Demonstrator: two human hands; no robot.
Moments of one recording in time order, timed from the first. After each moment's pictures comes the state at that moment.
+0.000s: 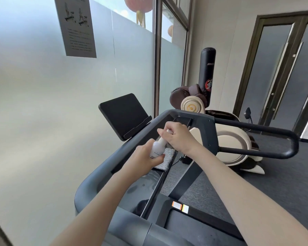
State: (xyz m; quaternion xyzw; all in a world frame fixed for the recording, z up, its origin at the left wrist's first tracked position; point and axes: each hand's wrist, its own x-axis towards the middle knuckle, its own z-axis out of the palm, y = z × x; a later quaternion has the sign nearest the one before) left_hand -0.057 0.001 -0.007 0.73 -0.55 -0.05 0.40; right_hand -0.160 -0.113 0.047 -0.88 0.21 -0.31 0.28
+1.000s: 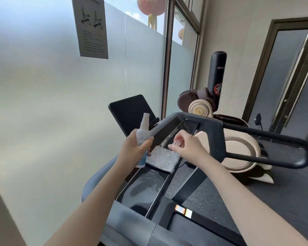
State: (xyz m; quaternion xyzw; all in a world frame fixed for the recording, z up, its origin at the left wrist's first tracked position) left_hand -0.034 0.020 0.009 0.65 -0.43 -0.07 0.63; right_hand -0.167 -0.123 0.021 -0.90 0.25 -0.27 0.24
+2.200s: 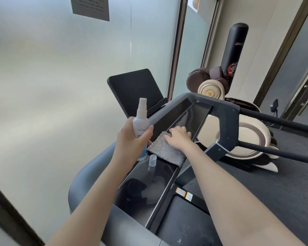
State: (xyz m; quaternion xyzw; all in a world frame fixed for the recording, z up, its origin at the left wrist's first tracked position) left_hand -0.013 0.004 -0.022 0.69 -0.35 -0.03 0.63; right_hand -0.043 -0.204 -0.068 -0.93 0.36 -0.06 0.09
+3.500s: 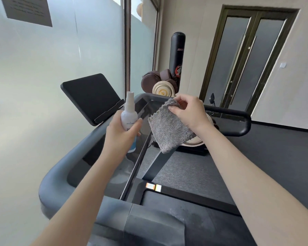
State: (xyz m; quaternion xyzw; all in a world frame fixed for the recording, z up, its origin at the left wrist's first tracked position) left_hand -0.082 0.008 0.009 0.61 -0.44 -0.08 0.65; right_hand -0.226 -0.126 0.066 -0.82 0.33 -0.43 0.19
